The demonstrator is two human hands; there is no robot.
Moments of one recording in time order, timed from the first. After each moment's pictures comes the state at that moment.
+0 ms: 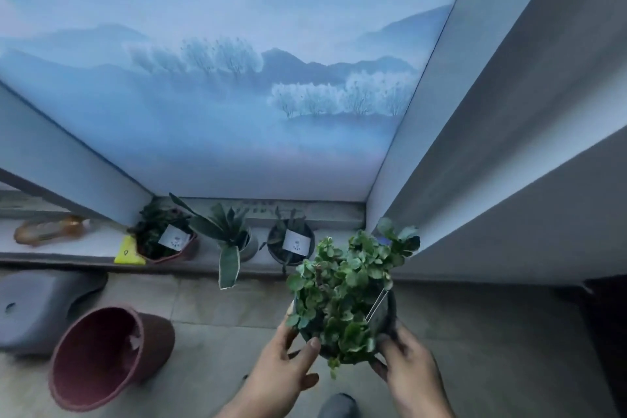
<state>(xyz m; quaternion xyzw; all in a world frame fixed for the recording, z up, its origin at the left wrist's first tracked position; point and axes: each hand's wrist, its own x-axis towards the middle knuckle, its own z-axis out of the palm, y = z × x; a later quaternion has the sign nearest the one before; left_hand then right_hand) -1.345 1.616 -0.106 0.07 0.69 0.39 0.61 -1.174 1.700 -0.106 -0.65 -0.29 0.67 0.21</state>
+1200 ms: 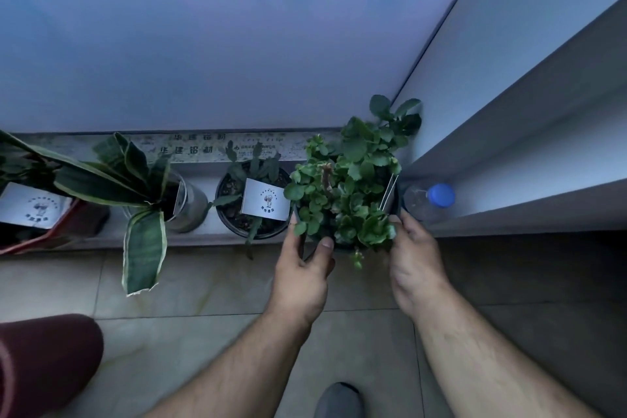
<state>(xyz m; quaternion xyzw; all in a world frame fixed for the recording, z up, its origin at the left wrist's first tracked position) -1.350 1.752 -0.367 0.06 0.65 0.54 0.53 -1.235 1.833 -0.357 -0.66 -0.31 0.62 0.30</state>
